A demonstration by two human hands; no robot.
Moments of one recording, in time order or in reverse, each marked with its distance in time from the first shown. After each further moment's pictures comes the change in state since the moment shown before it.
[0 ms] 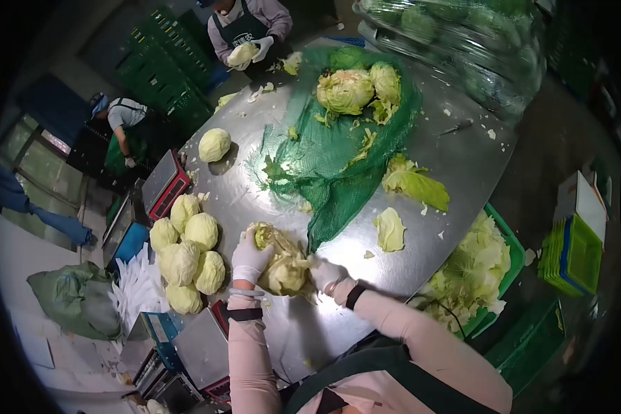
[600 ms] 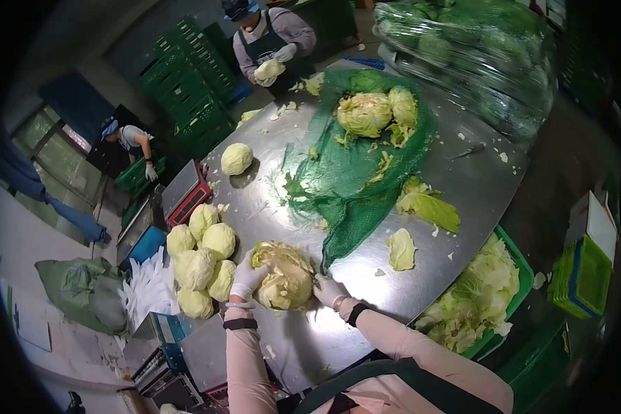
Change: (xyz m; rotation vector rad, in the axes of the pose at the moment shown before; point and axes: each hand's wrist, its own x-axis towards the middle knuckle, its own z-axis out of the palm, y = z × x) left_hand -0.012 -0.054 -0.008 -0.458 -0.015 -0.072; right_hand 0.009 -0.022 -0.004 0.387 -0.131 0.194
